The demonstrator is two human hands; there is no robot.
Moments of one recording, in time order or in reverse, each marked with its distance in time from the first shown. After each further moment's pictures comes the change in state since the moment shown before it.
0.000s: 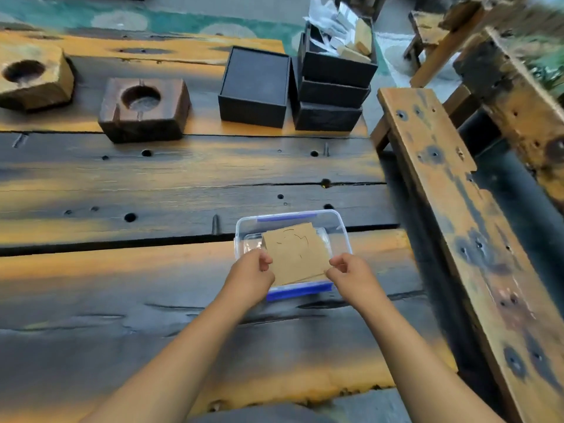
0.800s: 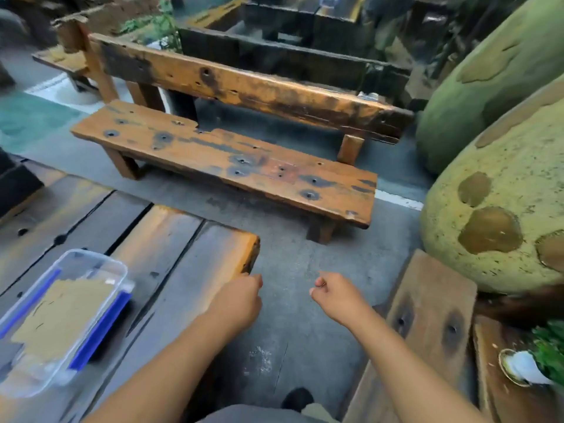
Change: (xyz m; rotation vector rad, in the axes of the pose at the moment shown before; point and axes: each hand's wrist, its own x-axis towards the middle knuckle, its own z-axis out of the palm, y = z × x) left_hand -0.219 0.048 0.235 1.121 -0.681 1.071; right_hand -0.318 0.282 -0.036 0.302 0.558 0.549
